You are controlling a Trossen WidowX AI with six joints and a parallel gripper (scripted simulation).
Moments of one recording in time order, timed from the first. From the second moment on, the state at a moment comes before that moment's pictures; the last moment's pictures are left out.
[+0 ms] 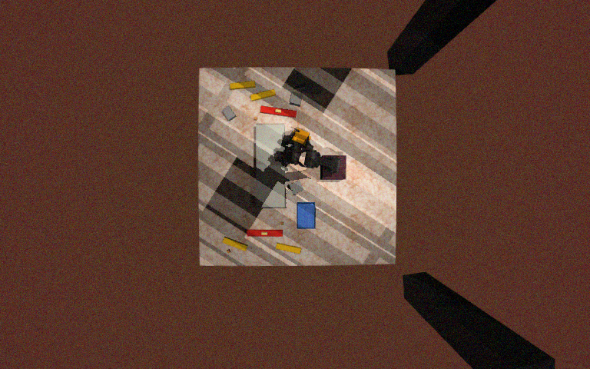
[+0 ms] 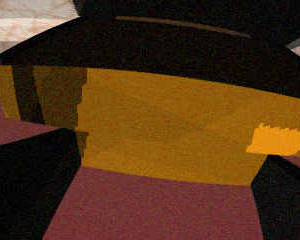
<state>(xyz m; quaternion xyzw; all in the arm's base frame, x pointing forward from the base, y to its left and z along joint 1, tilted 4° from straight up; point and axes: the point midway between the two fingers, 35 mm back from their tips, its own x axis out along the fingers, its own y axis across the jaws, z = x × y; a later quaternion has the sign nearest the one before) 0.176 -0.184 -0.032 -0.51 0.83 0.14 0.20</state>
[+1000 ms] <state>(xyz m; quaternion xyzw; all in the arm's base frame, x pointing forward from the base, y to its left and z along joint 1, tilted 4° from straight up) 0.177 -0.182 -0.032 -0.50 0.83 0.14 0.20</state>
